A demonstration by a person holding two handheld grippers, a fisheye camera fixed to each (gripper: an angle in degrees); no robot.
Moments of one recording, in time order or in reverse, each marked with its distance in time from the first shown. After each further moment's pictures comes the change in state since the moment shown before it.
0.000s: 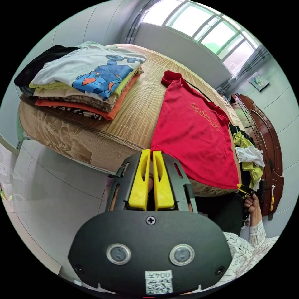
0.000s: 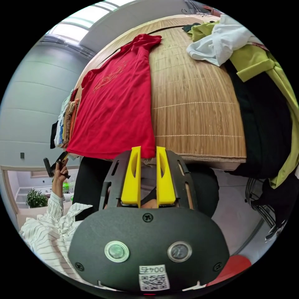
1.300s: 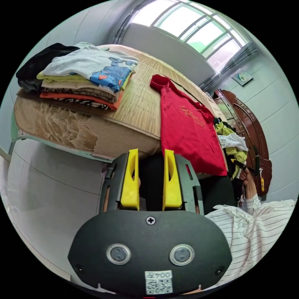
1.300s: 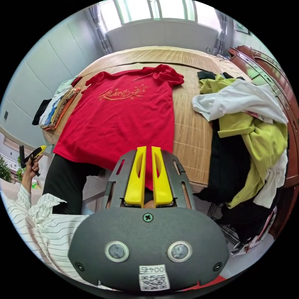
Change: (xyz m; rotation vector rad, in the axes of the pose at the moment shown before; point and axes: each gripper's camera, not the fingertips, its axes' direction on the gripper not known) left arm -0.061 0.023 -0.037 -0.006 0.142 0.092; right arm -0.027 0.007 -0.012 0.175 0.317 -0.258
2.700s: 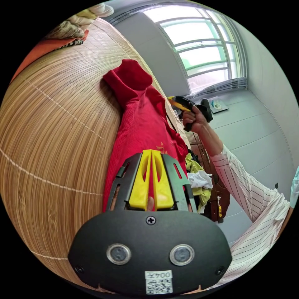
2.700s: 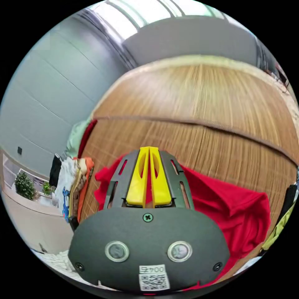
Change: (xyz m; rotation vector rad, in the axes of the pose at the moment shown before) left arm -0.050 -0.289 0.279 0.047 0.524 -0.151; right arm -0.166 -0.587 0.292 0.068 -0.352 -0.041
